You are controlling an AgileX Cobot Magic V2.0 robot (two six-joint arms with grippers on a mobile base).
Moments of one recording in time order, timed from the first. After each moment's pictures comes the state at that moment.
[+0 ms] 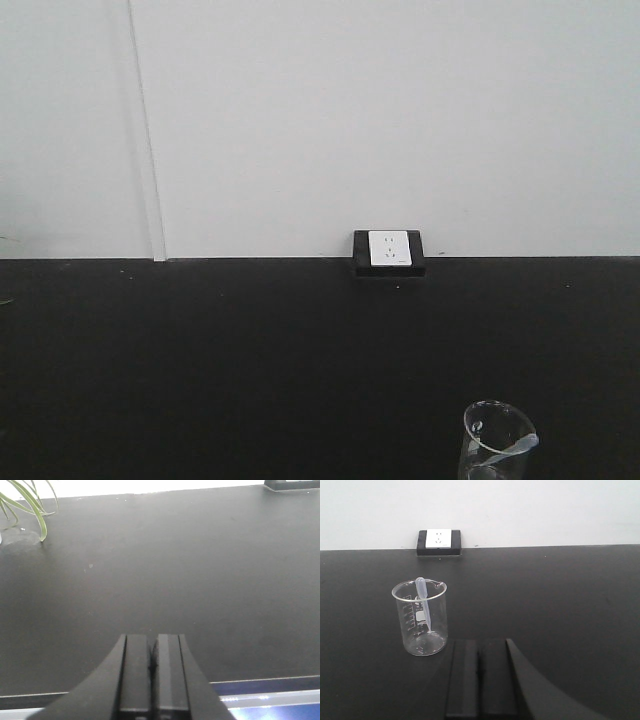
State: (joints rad) left arm -0.07 -0.01 0.03 -0.02 0.01 0.05; right arm 0.01 -0.01 0.03 -0.13 0.18 0.13
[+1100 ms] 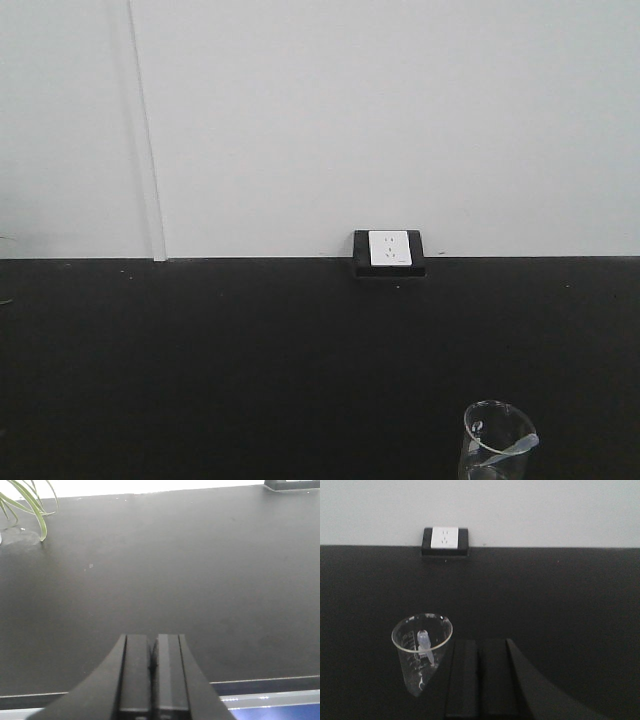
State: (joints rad) left arm -0.07 -0.01 0.03 -0.02 0.01 0.05; right arm 0.01 0.66 -0.27 -0.15 -0.07 0.13
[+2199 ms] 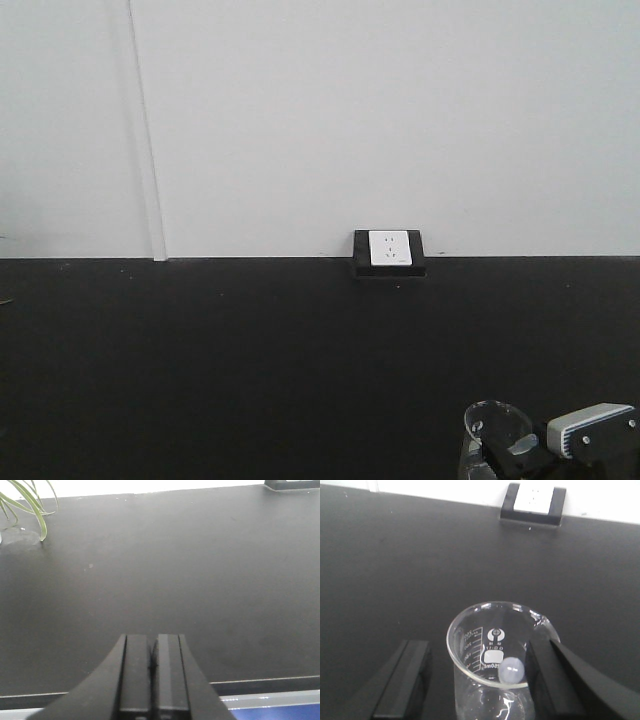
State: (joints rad) left arm -0.07 -0.01 0.03 -0.02 0.01 0.05; right arm 0.09 1.56 -0.40 -0.32 -0.78 0.13
